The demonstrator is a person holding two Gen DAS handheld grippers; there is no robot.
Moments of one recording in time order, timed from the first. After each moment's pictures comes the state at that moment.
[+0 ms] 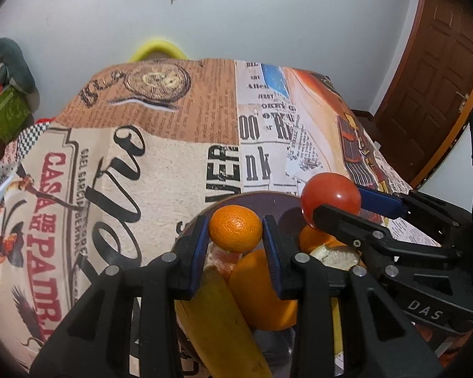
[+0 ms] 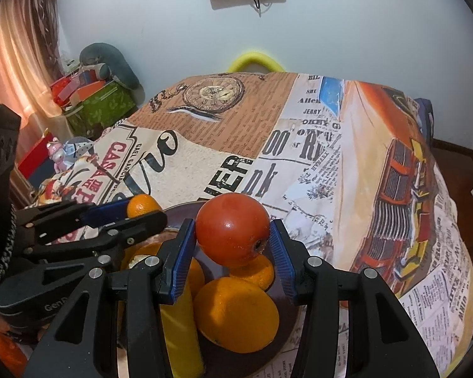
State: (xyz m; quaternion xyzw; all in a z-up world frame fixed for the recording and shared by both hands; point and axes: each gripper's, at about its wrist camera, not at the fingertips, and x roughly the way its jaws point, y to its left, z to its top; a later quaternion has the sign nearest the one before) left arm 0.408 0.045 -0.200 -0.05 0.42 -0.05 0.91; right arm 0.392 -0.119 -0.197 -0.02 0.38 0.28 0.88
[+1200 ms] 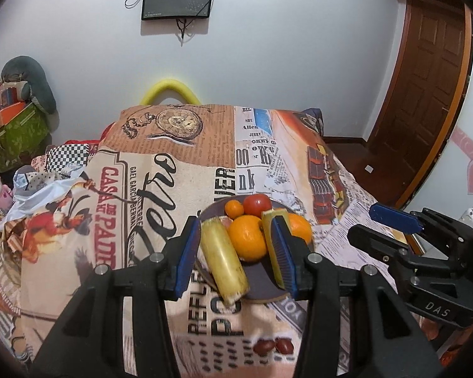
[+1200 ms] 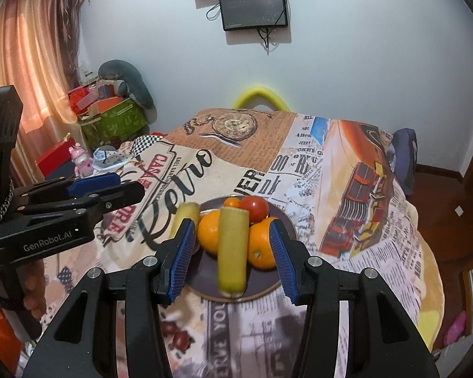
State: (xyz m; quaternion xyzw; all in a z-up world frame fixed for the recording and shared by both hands) left arm 0.272 0.047 -0.104 -0.04 0.34 -0.04 0.94; right arm 0.268 -0.147 -0.127 -0.03 0.31 0.27 0.91
